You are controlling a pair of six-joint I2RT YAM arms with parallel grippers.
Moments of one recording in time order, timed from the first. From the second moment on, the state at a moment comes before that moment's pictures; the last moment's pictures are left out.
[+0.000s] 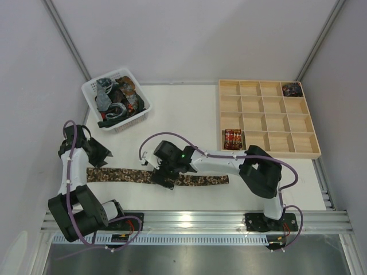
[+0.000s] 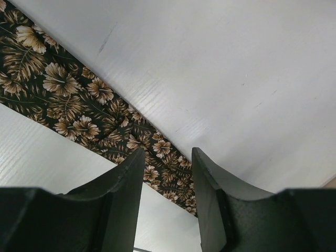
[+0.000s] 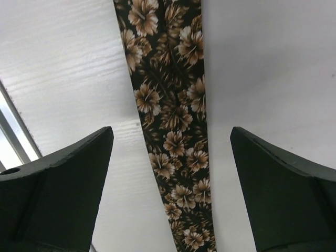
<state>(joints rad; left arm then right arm) 0.43 1.20 0.84 -0.77 0.15 -0.53 1.14 1.94 1.40 -0.44 -0.12 -0.19</state>
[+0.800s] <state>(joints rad) 0.43 1.18 0.81 -0.77 0.16 -0.52 1.13 2.07 1.47 -0.42 -0.12 -0.21</state>
